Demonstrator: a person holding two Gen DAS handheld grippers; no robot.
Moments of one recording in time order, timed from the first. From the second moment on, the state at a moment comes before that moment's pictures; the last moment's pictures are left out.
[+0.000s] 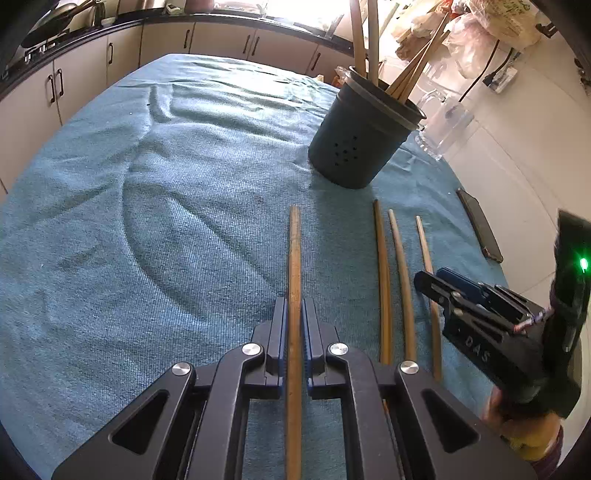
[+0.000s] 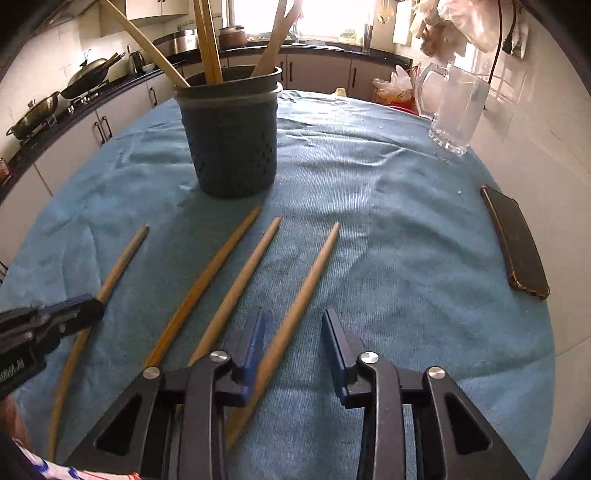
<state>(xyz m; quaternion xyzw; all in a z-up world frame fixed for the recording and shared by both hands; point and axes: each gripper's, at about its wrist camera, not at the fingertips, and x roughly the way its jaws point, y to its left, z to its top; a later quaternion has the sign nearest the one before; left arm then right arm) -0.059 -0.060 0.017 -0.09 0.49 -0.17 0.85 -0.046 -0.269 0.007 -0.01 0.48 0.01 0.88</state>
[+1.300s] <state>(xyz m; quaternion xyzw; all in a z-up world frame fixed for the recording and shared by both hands) 0.002 -0.067 0.027 -0.04 0.58 -0.11 0.81 -0.031 -0.345 0.004 0.01 0.53 0.01 0.85</state>
